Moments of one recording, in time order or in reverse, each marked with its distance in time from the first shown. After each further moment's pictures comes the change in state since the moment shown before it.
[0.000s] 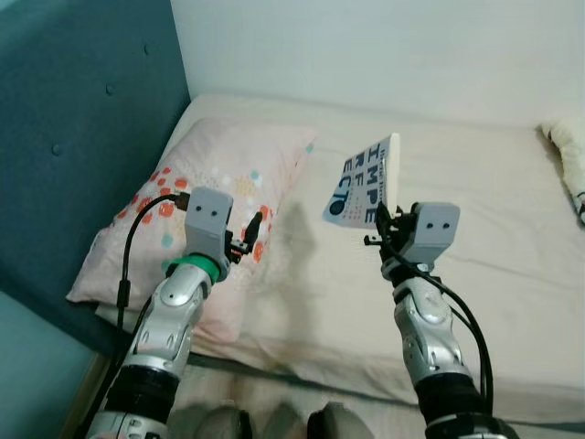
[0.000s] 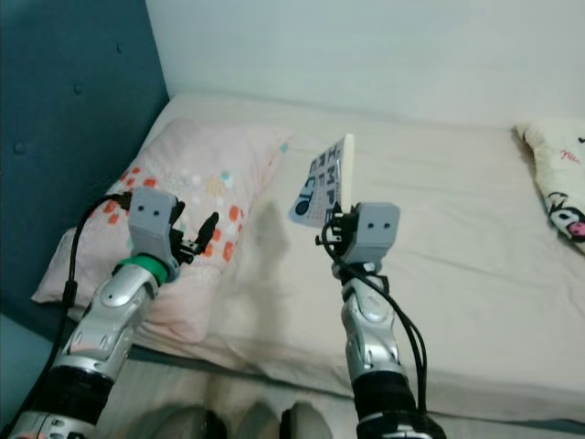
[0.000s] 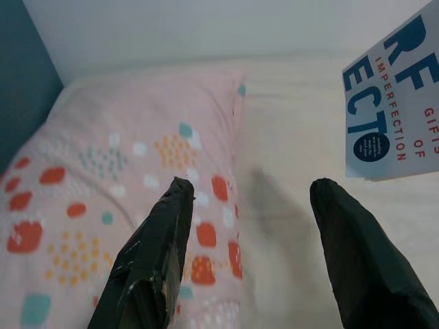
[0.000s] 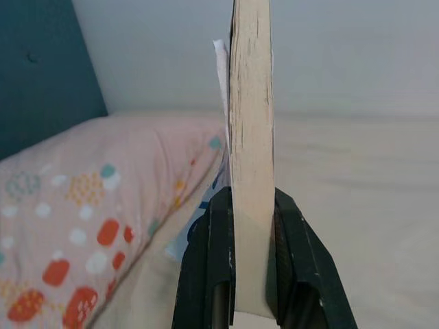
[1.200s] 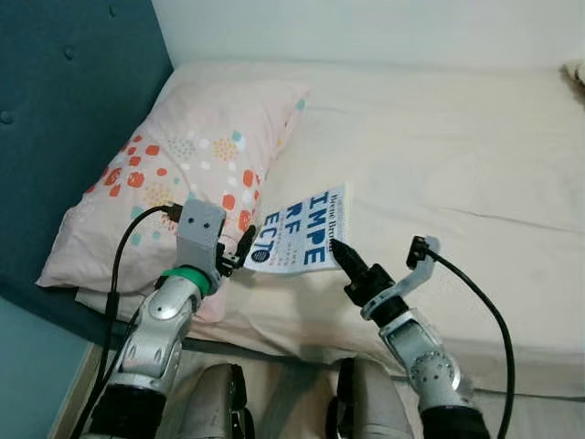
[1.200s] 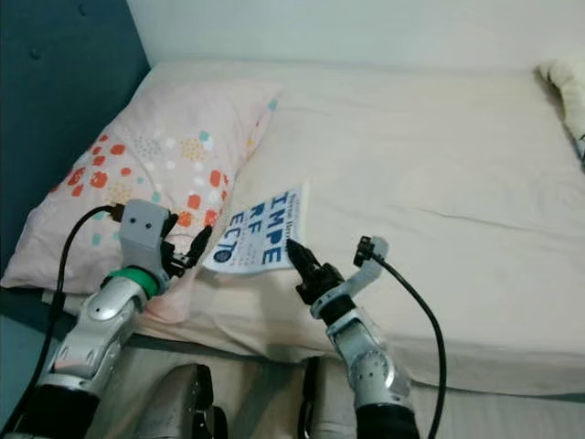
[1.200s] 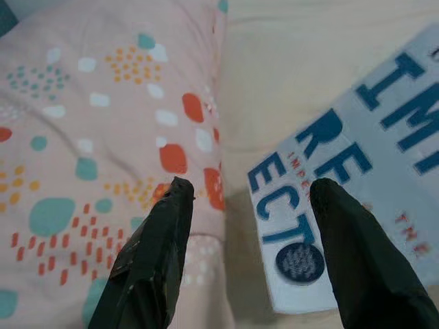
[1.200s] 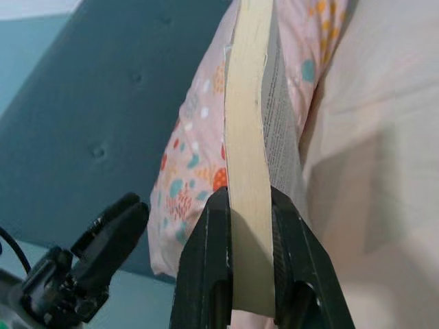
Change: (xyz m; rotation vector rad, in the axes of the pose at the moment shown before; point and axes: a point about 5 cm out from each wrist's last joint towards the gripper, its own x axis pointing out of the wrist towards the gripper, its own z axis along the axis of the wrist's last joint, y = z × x) left arm -0.020 0.009 -0.004 0.034 0.042 -0.010; right arm -0.026 0.017 -0.024 0.849 0.273 0.419
